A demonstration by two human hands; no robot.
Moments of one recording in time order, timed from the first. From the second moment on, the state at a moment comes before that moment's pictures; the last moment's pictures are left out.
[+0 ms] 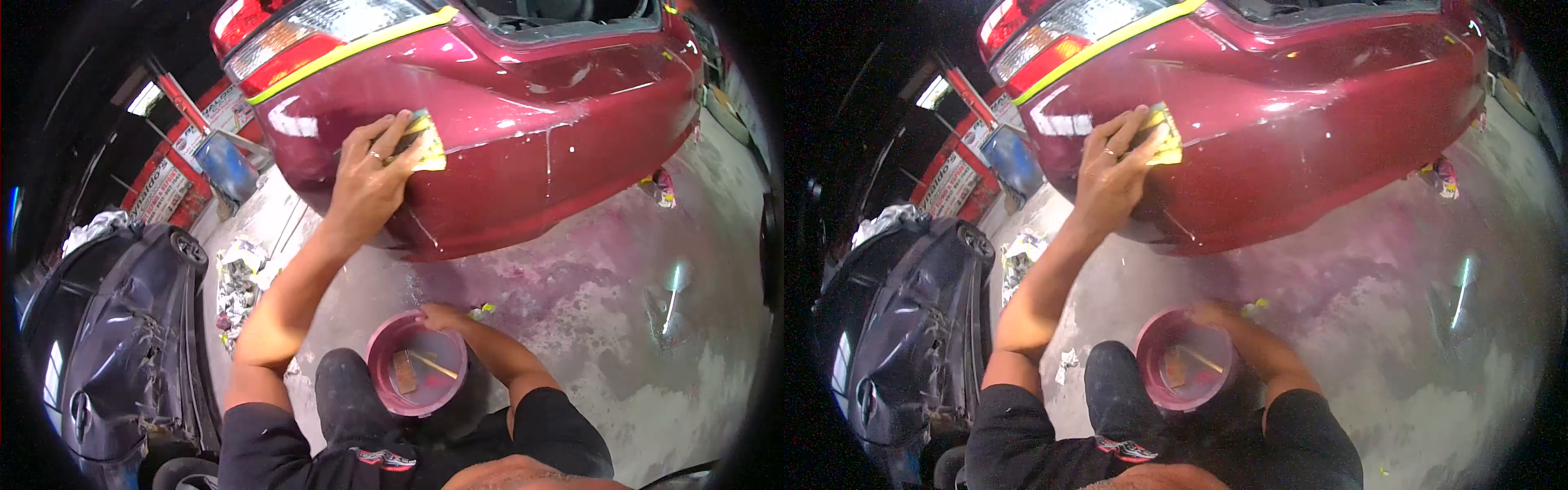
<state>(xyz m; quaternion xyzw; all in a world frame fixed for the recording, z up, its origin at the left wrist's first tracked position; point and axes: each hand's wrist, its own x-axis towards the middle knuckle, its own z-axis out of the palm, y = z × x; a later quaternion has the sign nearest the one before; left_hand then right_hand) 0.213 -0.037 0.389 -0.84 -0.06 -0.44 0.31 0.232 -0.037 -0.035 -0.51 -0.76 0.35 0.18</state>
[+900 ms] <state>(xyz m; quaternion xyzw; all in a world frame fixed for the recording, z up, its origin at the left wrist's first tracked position) 0.349 -0.040 0.391 -0.86 0.03 -0.41 0.29 0.225 -0.034 -0.030 -0.52 -0.77 0.34 0.17</state>
